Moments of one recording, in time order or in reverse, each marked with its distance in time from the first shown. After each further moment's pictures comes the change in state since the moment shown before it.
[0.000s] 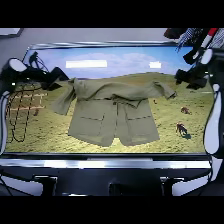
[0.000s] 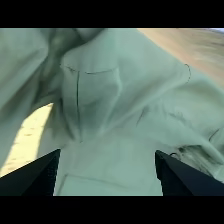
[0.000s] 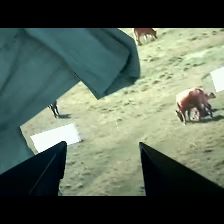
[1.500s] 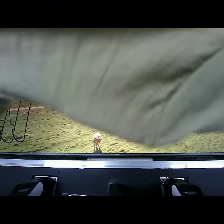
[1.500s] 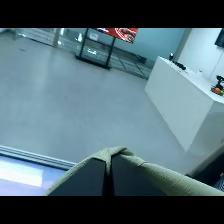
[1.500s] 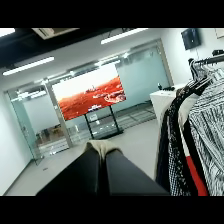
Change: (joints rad) left arm 0.078 0.868 0.306 0.287 0.061 -0.070; right arm 0.099 0.947 0.290 -0.193 -0.406 0.180
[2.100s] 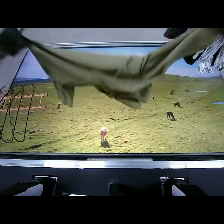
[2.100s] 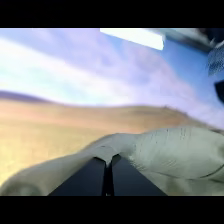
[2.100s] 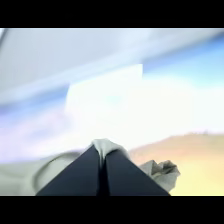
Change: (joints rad) left arm -0.124 -0.469 -0.054 -0.192 -0.061 0.060; right arm -0.001 -0.327 -0.220 0.381 0.060 -0.162
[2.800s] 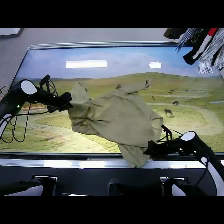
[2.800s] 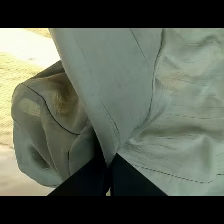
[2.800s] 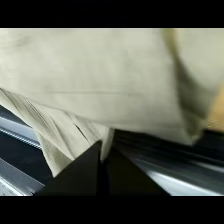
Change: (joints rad) left arm -0.127 -0.113 -0.734 -0.002 0.026 -0.101; right arm -0.067 -0.012 -1.585 0.527 0.091 -0.513
